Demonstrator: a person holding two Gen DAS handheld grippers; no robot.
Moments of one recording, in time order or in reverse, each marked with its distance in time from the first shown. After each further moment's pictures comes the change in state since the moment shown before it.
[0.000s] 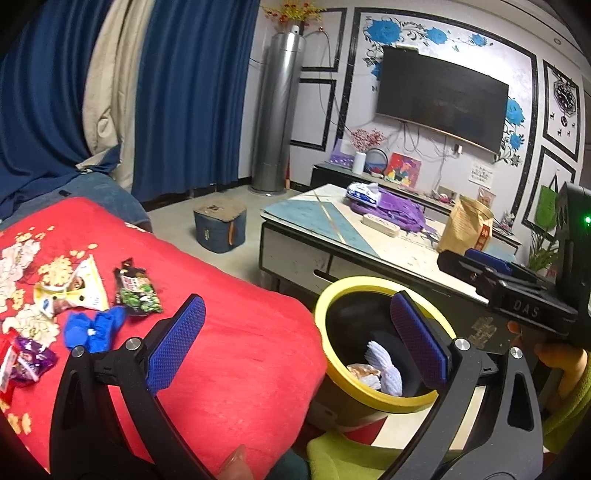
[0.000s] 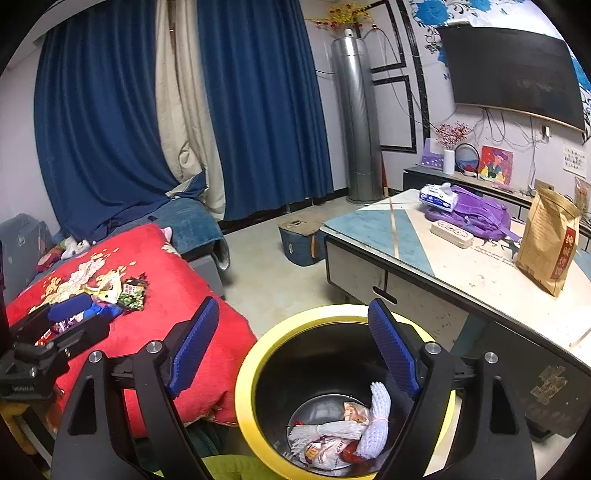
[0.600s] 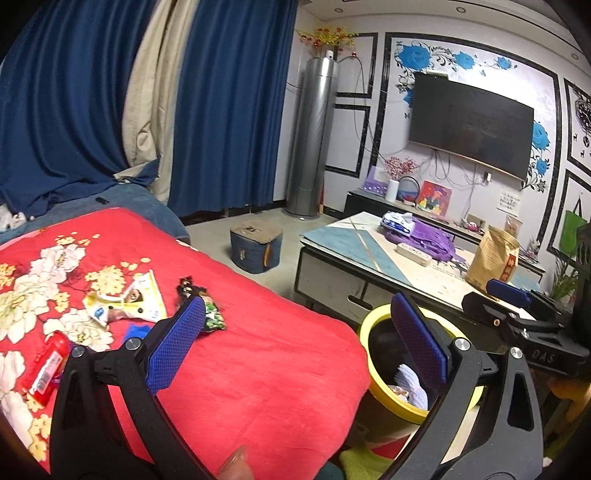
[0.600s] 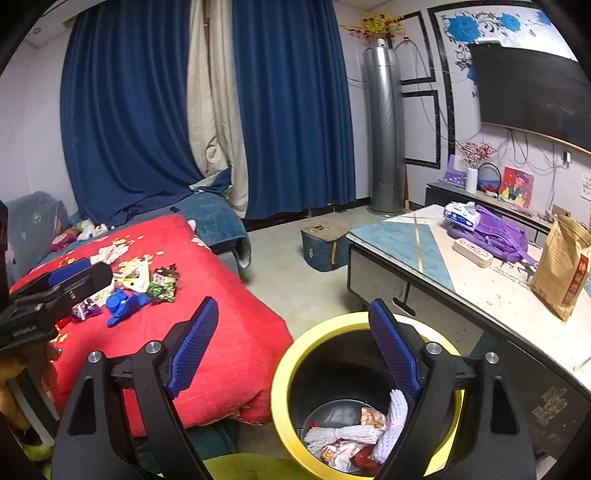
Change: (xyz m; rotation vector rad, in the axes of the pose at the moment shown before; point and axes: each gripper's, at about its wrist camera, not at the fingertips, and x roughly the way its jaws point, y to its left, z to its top) left arm -0.036 0.038 0.007 -0.051 -0.098 0.123; right arm -0.006 0.045 -0.001 -0.093 -0.017 0.063
